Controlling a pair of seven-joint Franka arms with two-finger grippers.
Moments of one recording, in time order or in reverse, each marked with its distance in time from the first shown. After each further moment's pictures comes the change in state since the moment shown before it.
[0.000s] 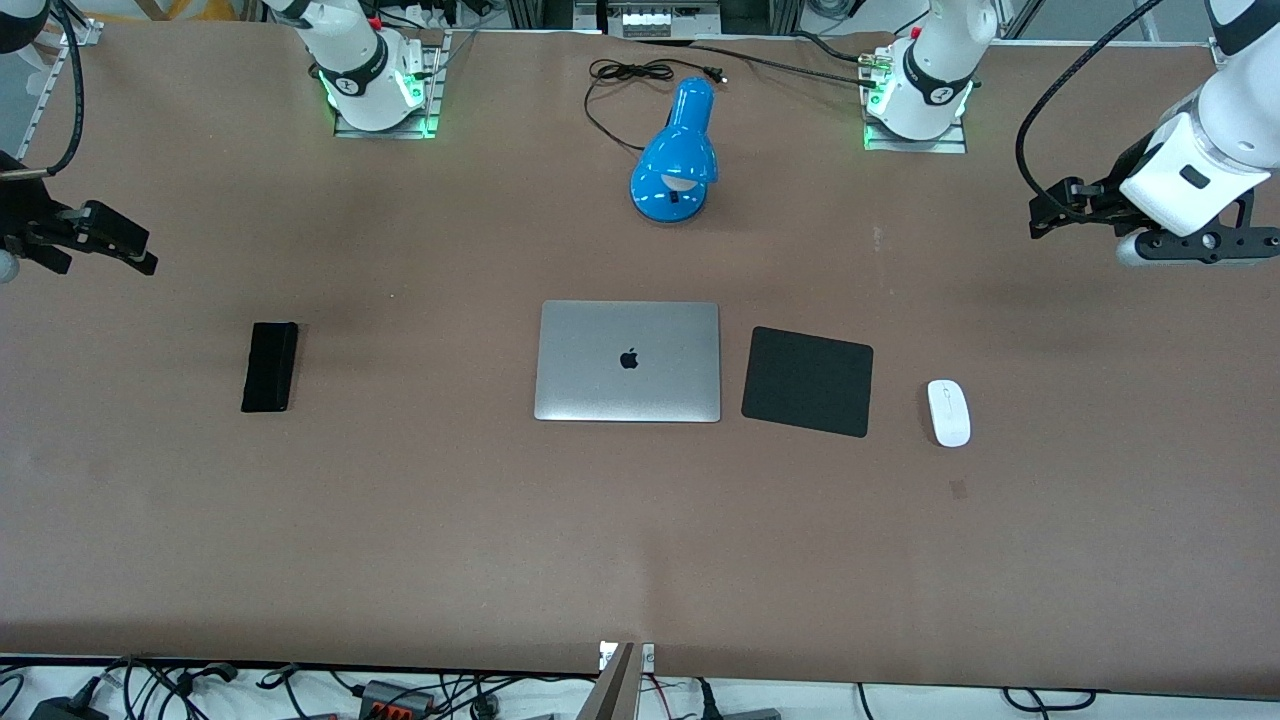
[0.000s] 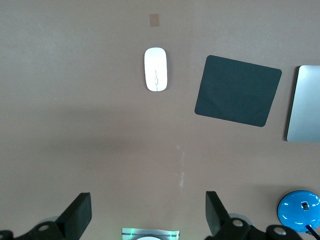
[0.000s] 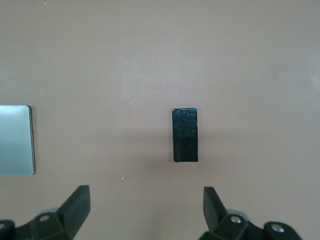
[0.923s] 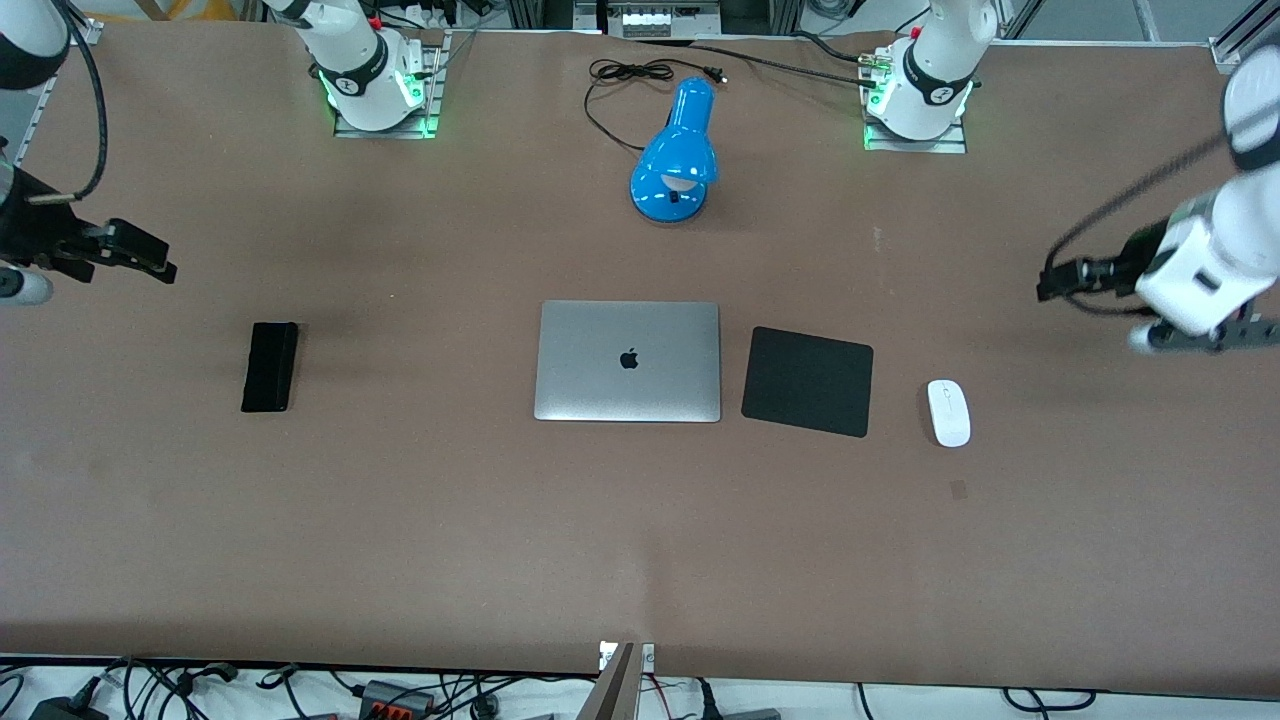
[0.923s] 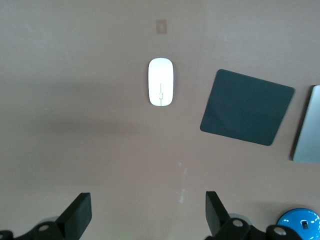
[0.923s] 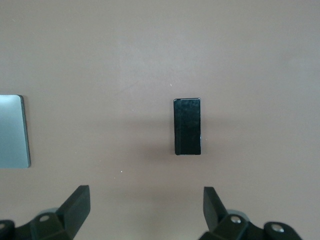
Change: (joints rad) left arm 0.055 0.301 0.003 0.155 0.000 0.031 0.006; right arm 0.000 0.066 0.001 -0.012 0.000 -0.012 0.000
